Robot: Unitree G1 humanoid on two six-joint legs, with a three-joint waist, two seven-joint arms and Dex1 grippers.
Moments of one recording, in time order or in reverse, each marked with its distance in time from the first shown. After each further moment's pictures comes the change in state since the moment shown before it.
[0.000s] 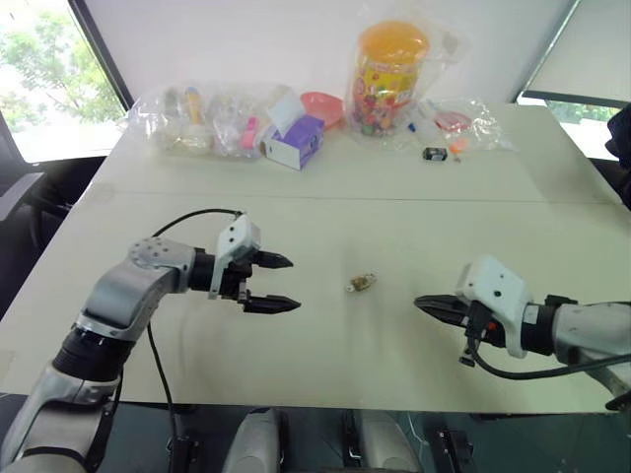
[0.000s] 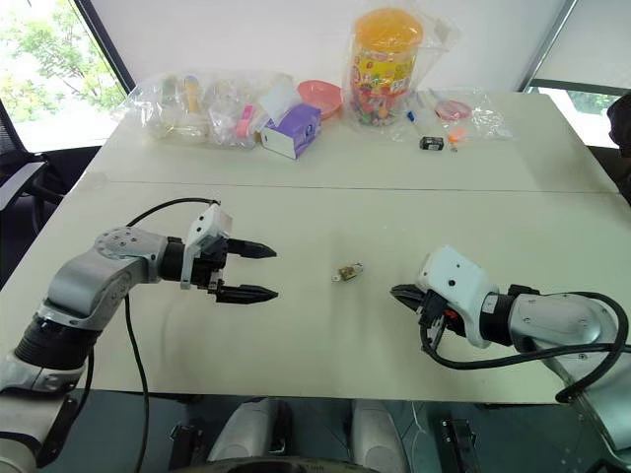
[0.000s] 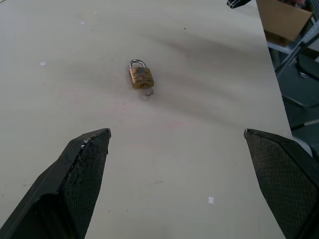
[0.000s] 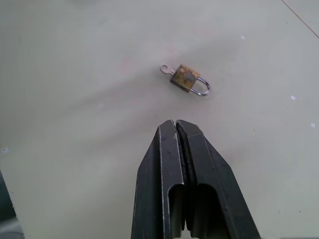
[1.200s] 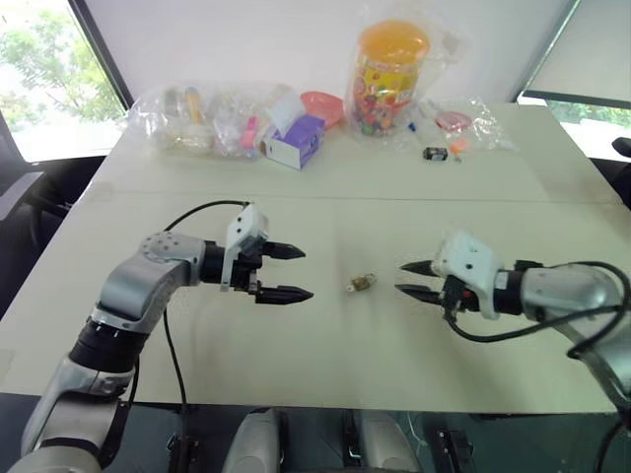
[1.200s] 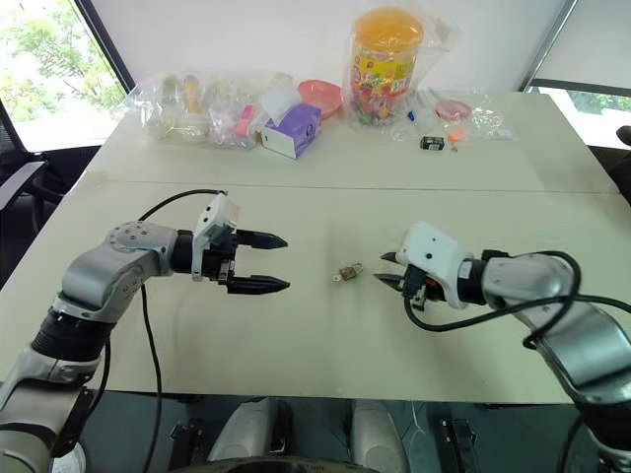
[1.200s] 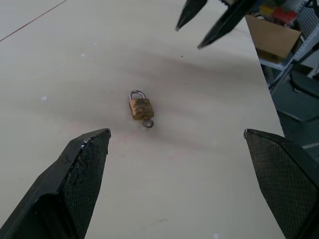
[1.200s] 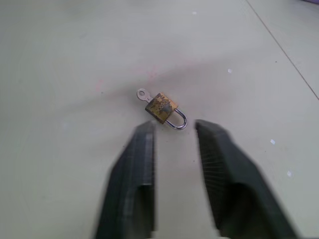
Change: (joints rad) left arm -0.045 -0.069 -0.001 0.032 -0.015 -0.018 0.026; right arm -0.292 -0.017 0.342 0.332 -0.155 -0.268 0.058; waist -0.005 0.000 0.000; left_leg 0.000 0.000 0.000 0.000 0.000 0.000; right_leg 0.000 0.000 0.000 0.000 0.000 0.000
